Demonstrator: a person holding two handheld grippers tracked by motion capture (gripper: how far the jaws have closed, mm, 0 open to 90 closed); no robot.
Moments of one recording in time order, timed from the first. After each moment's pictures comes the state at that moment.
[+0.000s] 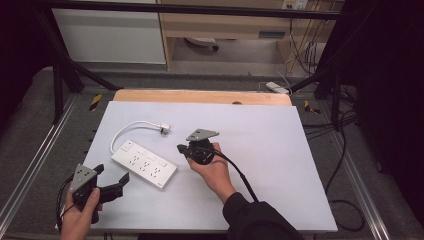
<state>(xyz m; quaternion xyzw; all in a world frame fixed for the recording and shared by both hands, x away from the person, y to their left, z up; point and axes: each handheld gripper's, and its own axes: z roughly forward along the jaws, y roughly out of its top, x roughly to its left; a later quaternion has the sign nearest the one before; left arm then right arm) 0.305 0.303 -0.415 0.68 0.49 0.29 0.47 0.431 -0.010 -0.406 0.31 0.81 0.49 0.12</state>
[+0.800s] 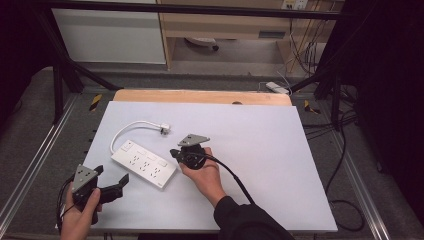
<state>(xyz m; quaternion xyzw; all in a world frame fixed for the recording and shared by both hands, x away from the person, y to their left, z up) 0.305 0.304 -0.418 0.68 0.50 0.29 0.45 0.424 0.012 -0.423 0.31 0.80 0.49 0.12</state>
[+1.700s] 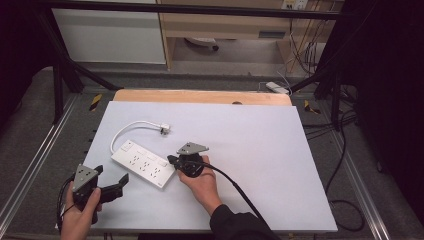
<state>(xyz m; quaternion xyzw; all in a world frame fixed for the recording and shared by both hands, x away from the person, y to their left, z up) 0.306 0.305 -0.418 0.68 0.50 0.29 0.44 0.413 0.019 -0.448 0.32 0.79 0.51 0.11</state>
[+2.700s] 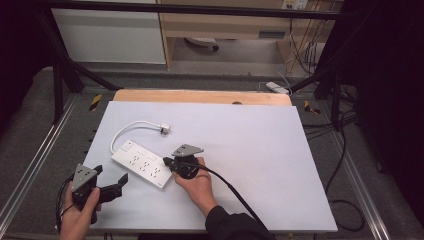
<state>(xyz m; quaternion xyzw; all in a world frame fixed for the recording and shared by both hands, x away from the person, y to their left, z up) 0.307 0.307 -0.418 0.68 0.50 0.29 0.45 0.411 0.032 -0.453 0.31 0.79 0.51 0.11</state>
